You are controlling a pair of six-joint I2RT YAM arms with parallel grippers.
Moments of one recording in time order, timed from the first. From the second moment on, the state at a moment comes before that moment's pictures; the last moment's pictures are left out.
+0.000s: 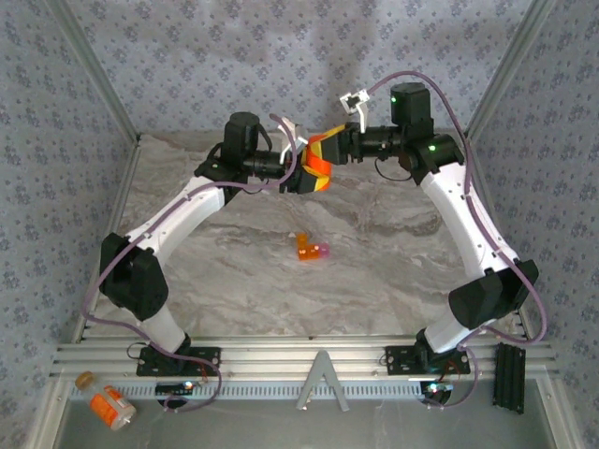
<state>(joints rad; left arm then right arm) -0.54 1.68 1.51 -0.13 1.04 0.04 0.34 1.58 1.77 -0.61 -0.94 0.12</state>
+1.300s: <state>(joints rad) -0.57 1.66 1.32 0.22 0.56 -0.11 0.30 1.39 1.39 -0.19 -0.62 0.38</state>
